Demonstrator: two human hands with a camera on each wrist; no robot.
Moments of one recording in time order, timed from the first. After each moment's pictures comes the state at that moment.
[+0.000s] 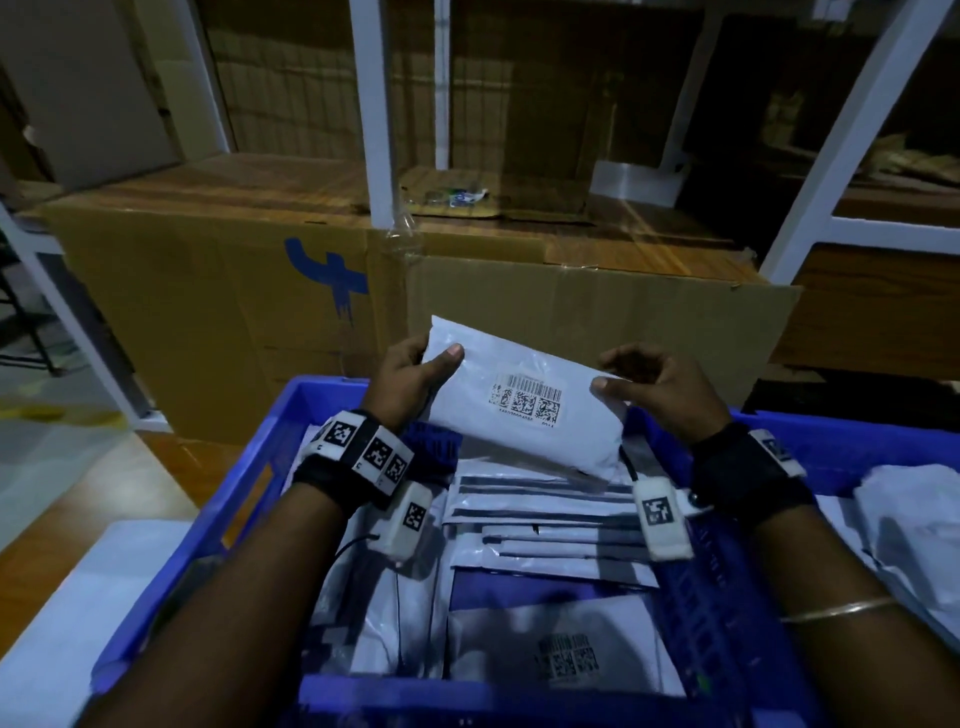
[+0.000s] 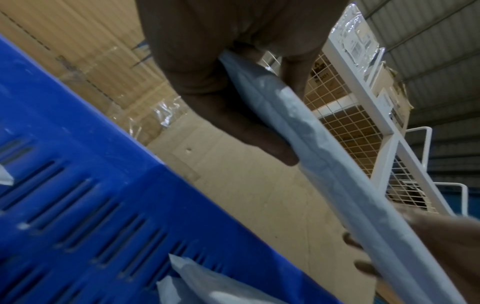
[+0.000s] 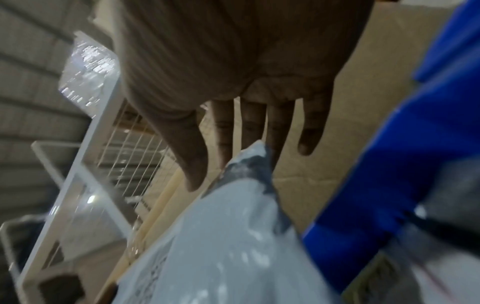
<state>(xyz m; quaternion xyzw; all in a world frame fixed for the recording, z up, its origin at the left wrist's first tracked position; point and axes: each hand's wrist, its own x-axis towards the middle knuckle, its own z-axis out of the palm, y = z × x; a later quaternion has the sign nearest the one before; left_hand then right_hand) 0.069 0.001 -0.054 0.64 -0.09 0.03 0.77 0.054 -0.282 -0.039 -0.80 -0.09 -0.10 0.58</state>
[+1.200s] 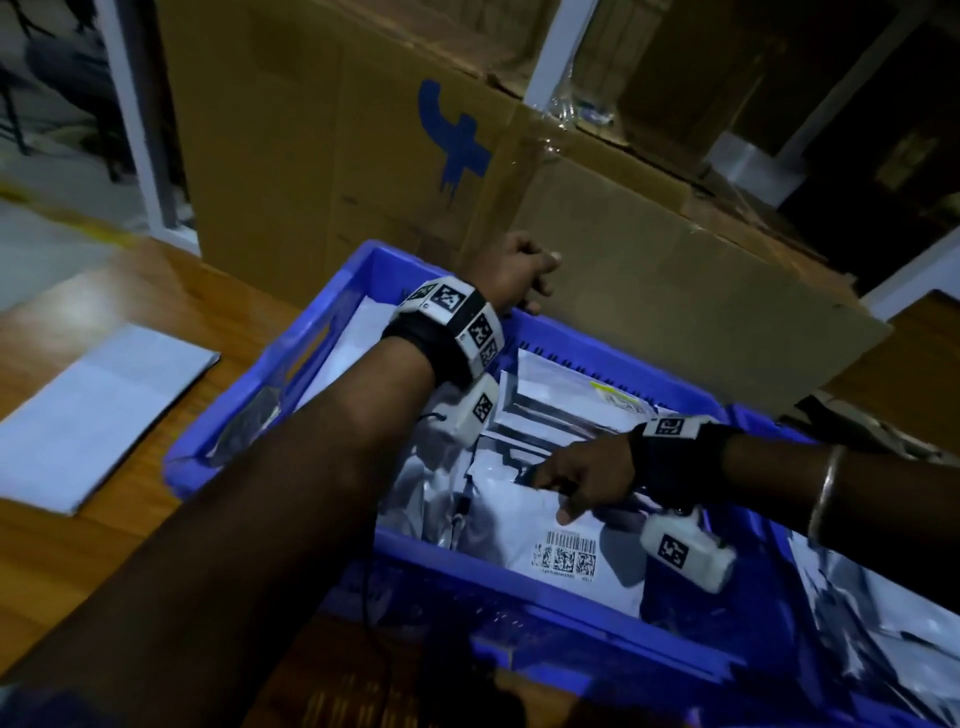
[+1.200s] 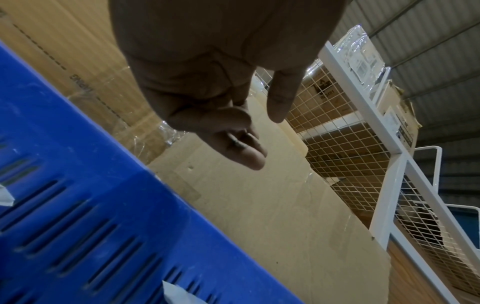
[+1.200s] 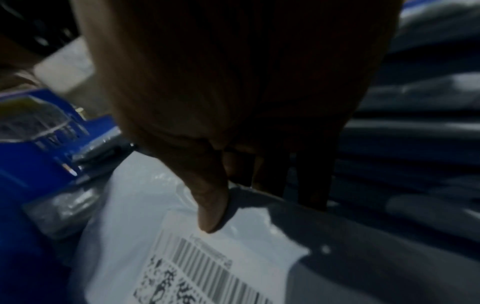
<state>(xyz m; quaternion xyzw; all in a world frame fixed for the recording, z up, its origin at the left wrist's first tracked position) 0.069 0.011 -0.041 0.65 -0.03 0.01 0.76 0.034 -0.186 -0.114 -0.82 -0.31 0.48 -0.04</state>
